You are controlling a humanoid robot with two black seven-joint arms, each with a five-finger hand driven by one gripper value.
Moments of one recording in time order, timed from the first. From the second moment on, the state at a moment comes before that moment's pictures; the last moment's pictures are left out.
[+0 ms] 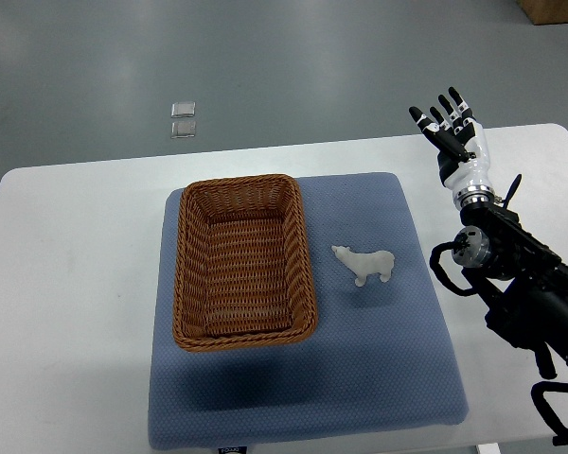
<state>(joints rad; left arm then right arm) 0.00 0.00 -0.02 -0.14 0.02 -0.07 0.13 0.64 -0.06 1.02 0.67 -0.37 -0.09 0.51</state>
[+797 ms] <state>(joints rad) 0.00 0.00 -0.02 -0.14 0.02 -0.07 0.13 0.86 -0.42 0.48 0.93 -0.93 -0.01 0.44</state>
